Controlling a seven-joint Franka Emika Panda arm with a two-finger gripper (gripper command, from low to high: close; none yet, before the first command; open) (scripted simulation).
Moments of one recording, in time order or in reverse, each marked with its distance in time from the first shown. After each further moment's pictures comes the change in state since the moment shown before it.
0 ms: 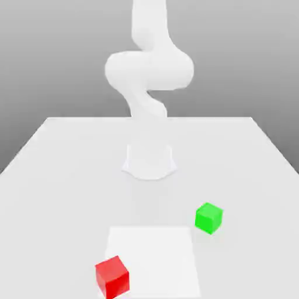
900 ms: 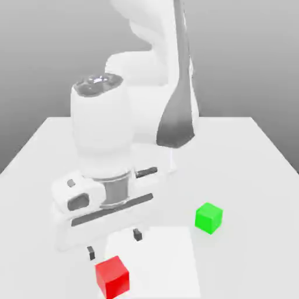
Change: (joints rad) arm 0.098 0.962 -0.216 -0.143 0.145 0.373 -0.759
